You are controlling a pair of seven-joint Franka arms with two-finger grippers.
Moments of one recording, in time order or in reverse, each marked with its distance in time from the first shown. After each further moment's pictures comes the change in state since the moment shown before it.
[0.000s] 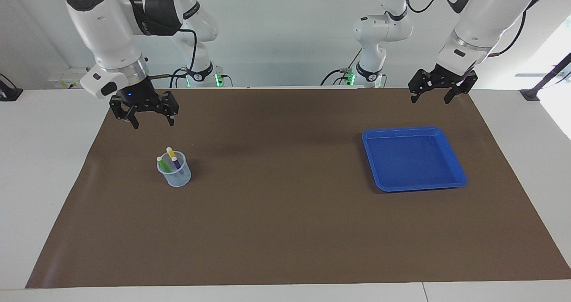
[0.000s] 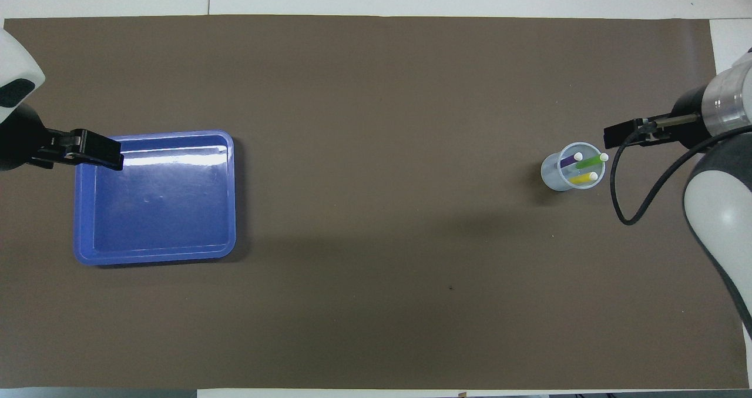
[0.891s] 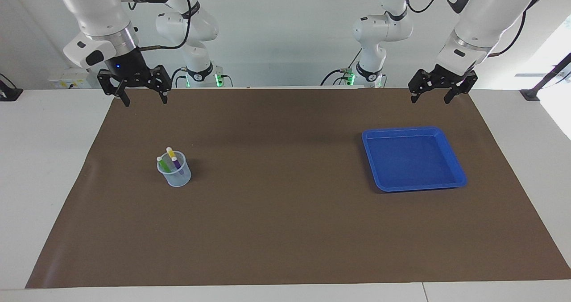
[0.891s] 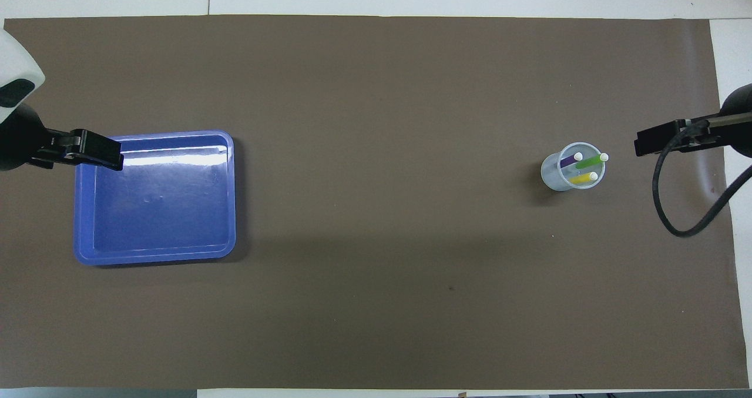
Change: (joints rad) left arm 0.000 0.000 0.000 0.000 0.000 0.000 0.000; right arm 0.121 -0.008 -0.126 0.148 0.000 -0.200 0.002
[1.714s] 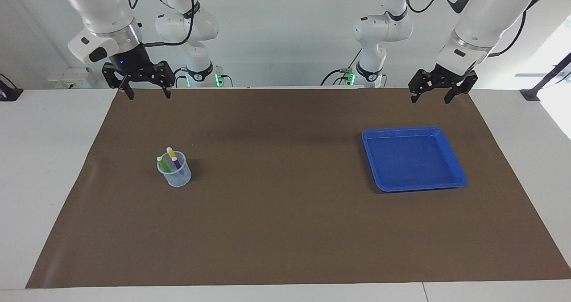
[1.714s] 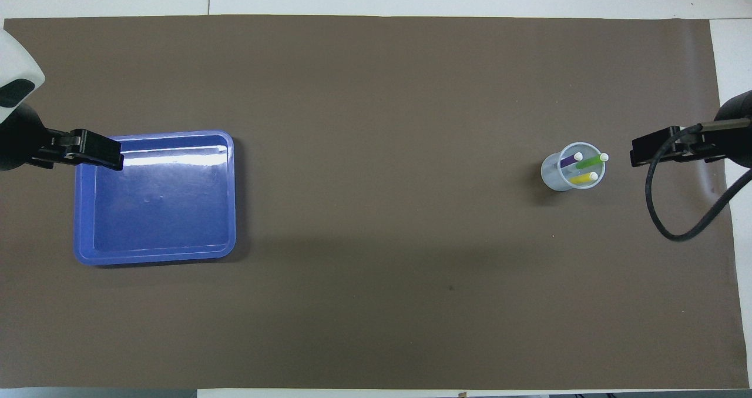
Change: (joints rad) left arm 0.000 0.000 0.000 0.000 0.000 0.000 0.000; right arm 0.038 0.000 -0.018 0.009 -0.001 -0.059 0.070
